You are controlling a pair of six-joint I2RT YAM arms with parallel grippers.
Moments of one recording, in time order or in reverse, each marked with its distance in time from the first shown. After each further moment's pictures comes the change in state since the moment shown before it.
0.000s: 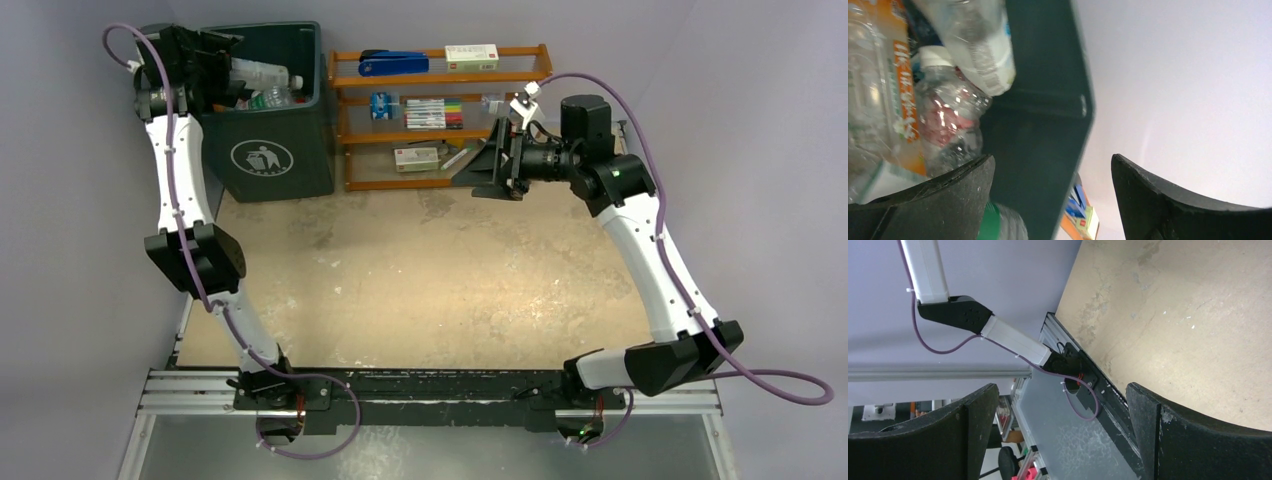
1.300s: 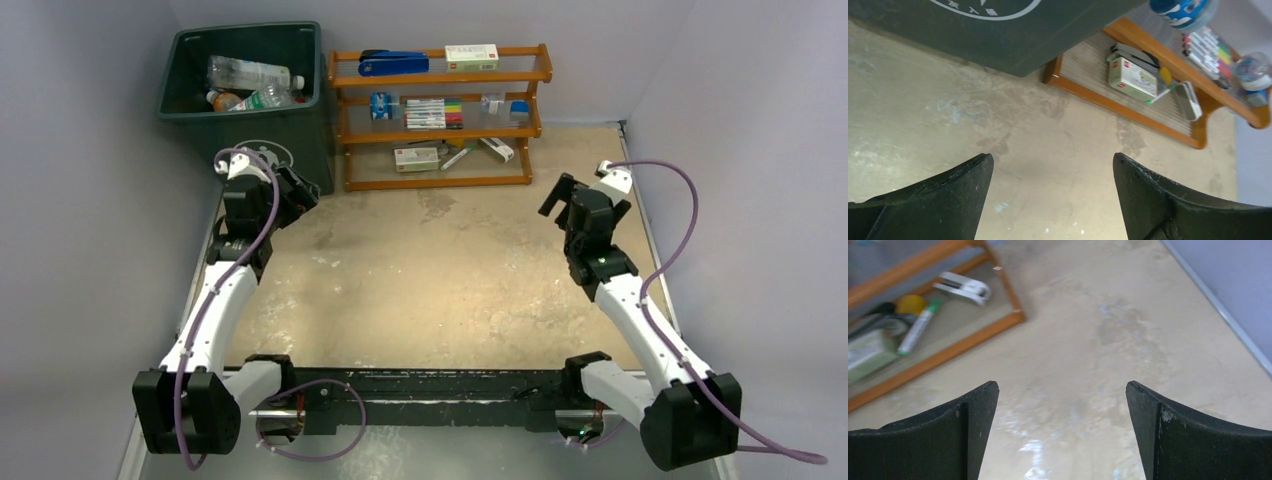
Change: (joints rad) left arm -0.282 -0.944 -1.440 0.441 -0.187 0.630; right arm -0.077 -0.369 -0.820 0.587 1.337 -0.243
